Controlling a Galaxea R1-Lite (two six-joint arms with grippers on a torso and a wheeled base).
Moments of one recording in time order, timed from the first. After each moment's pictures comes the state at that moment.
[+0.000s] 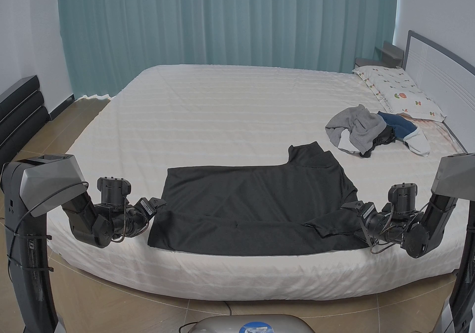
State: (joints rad) left arm -0.09 2.36 -0.83 -0.88 -0.14 -0.83; right arm 0.12 2.24 -0.52 -1.17 0.15 1.05
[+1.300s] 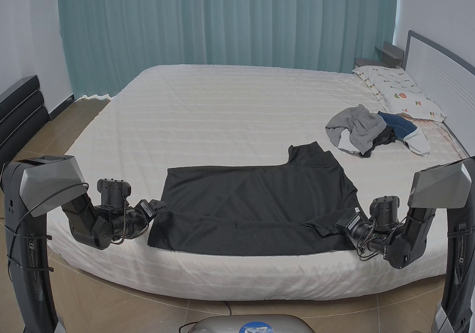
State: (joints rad) left arm -0.09 2.36 -0.82 -0.88 -0.14 -0.82; right arm 0.19 2.39 -0.55 -1.24 0.02 1.00
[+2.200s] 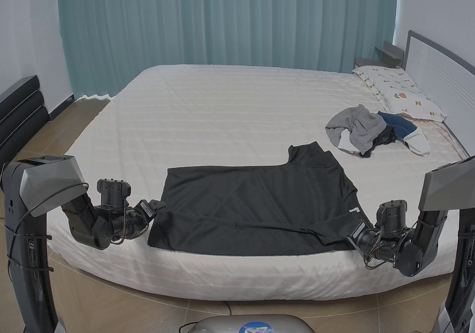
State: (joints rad) left arm -0.09 2.36 -0.82 -0.88 -0.14 -0.82; right arm 0.23 2.27 -0.39 -1.24 0.02 0.98
